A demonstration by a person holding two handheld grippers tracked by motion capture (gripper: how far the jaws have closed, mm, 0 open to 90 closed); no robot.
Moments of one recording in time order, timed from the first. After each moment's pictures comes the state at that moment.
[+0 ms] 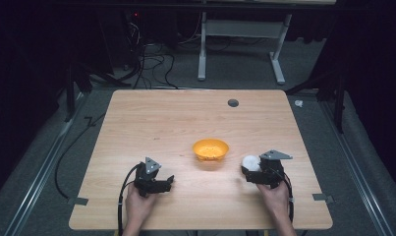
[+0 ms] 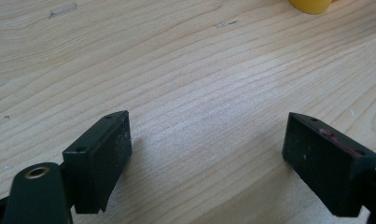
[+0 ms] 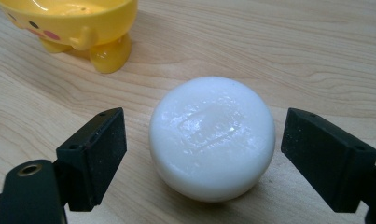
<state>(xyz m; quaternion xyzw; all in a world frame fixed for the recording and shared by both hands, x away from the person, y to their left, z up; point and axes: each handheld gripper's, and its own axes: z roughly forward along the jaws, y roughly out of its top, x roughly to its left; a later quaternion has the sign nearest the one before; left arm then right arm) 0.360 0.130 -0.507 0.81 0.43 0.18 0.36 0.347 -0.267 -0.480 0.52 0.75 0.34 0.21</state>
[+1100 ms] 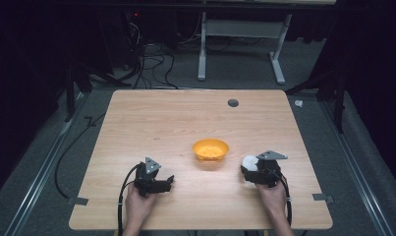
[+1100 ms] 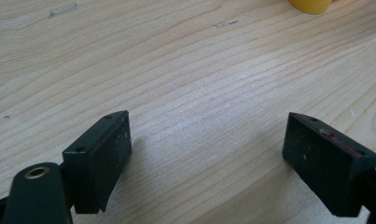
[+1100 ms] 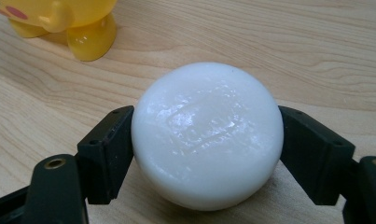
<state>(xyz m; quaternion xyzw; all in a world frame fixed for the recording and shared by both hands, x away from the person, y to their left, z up) 0.360 0.130 -0.507 0.81 0.43 0.18 0.36 0.353 -0.264 -0.493 0.53 0.75 0.33 0.21</state>
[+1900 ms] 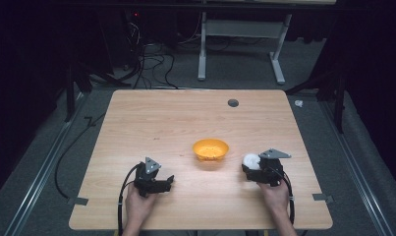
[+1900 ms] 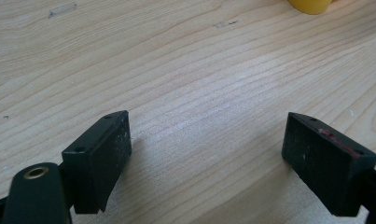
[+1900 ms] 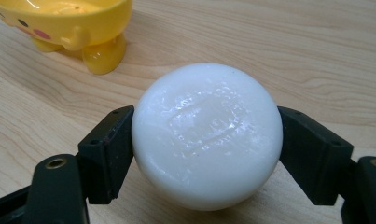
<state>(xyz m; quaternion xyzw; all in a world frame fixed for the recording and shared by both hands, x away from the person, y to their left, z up) 0.360 0.130 -0.507 0.81 0.43 0.18 0.36 0.351 -0.268 -0.480 0.51 0.76 0.34 0.22</state>
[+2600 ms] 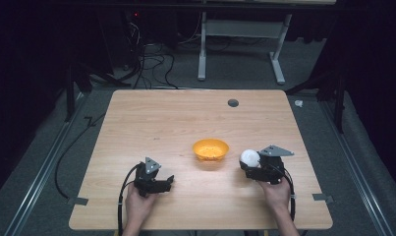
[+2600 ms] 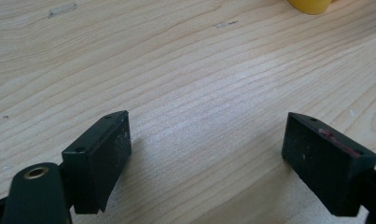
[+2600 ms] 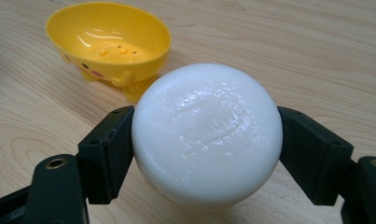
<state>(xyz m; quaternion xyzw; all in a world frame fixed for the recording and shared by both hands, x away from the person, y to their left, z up) 0.360 0.130 -0.507 0.81 0.43 0.18 0.36 0.346 -0.260 -0.451 0.49 0.76 0.37 0.22</state>
